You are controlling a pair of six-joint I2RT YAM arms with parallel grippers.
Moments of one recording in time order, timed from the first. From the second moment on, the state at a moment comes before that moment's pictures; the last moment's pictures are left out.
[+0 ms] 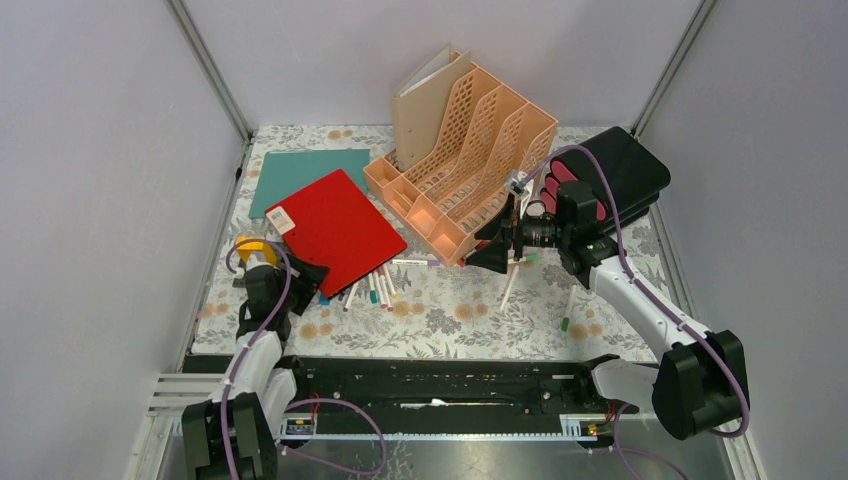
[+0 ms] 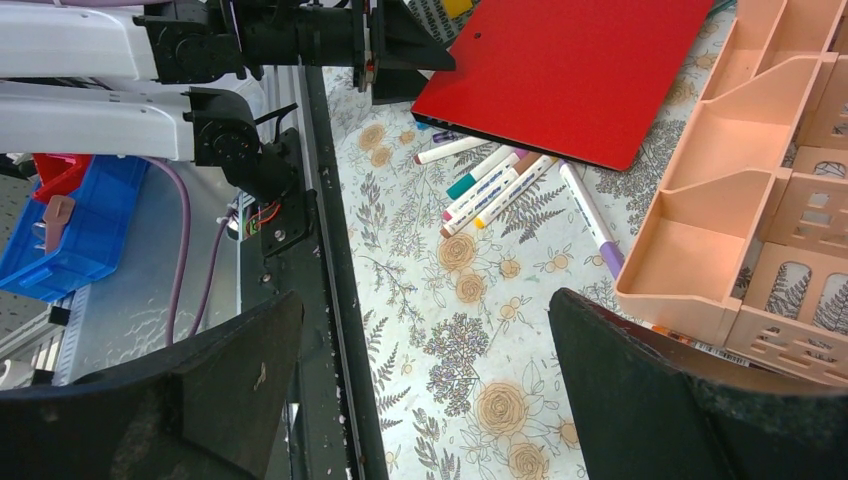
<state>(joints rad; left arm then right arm) 0.19 0.84 0.16 0.04 0.25 -0.87 0.33 1.19 0.78 0.04 -1.04 0.15</state>
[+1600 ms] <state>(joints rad) 0.30 0.65 0.24 0.07 0.48 -1.05 0.33 1.18 0.78 0.04 -1.06 0.14</state>
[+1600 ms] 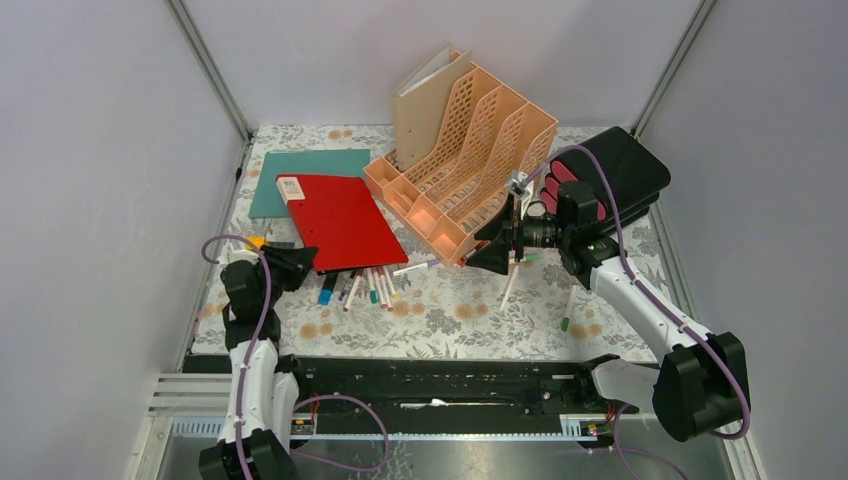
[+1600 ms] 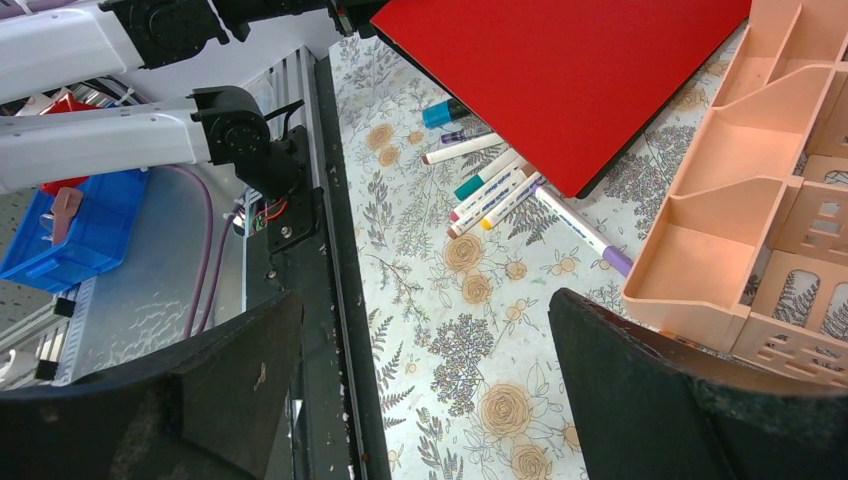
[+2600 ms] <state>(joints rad) 0.29 0.49 0.45 -0.06 0.55 -1.24 0.35 1.28 0.82 0.14 -1.09 0.37</state>
